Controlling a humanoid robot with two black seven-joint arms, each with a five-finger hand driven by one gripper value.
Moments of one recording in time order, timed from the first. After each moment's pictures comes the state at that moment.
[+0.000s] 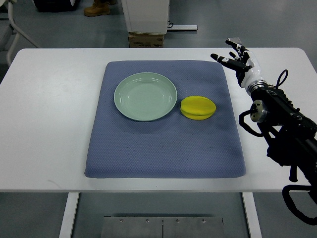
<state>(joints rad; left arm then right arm) -0.03 0.00 -0.10 -0.22 0.09 0.07 -0.21 0.86 0.00 1.03 0.53 -0.66 -0.09 0.20</state>
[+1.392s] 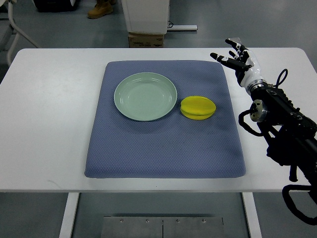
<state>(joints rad) -0.03 0.00 -0.10 -0.22 0.09 0.07 -0.21 0.86 0.00 1.03 0.54 -0.66 -0.08 0.20</state>
